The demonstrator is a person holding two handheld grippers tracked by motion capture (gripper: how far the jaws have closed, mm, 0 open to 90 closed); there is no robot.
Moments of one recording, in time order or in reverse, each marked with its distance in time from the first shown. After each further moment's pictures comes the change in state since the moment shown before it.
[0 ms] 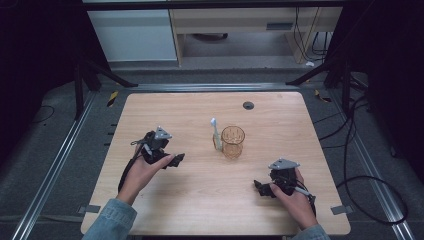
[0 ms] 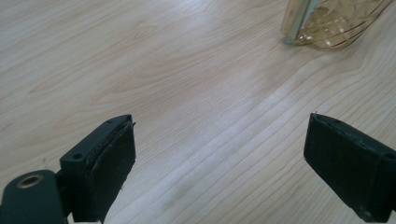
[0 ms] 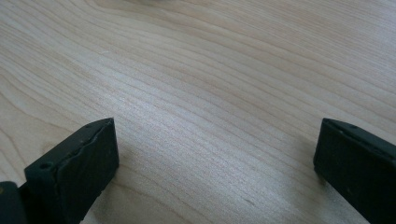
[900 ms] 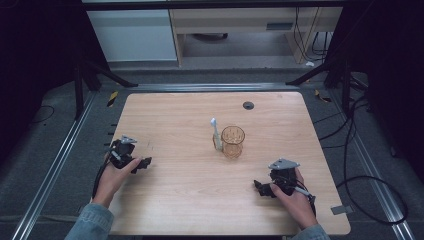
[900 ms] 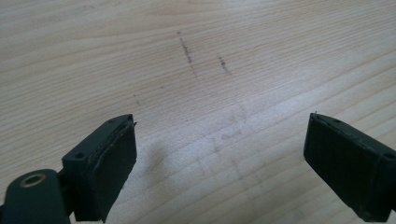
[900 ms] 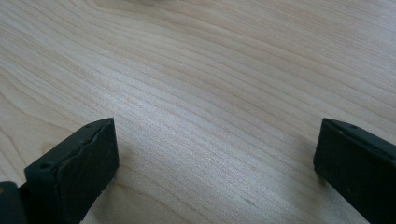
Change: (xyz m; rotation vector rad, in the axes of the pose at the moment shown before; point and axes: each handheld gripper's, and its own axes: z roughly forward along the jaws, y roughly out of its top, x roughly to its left) left arm 0.085 -0.078 0.003 0.084 0.130 -0.202; right arm 0.000 0.000 0.000 0.000 0.000 0.000
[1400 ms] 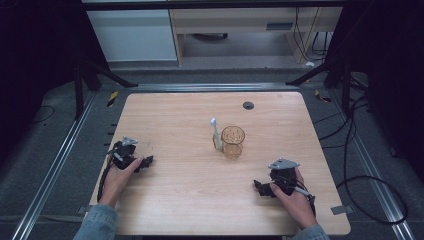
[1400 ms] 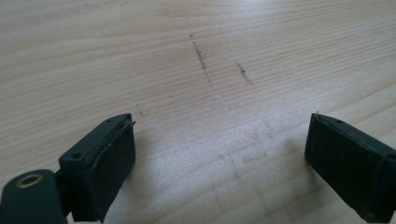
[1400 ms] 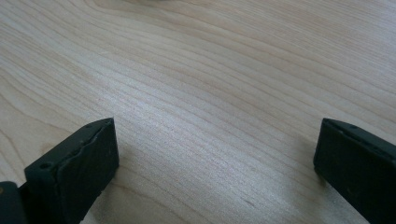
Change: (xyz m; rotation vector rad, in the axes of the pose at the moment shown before) left arm 0.005 -0.012 0.024 -0.120 0.016 -0.005; right arm 0.000 0.000 0.000 -0.001 -0.001 0.005
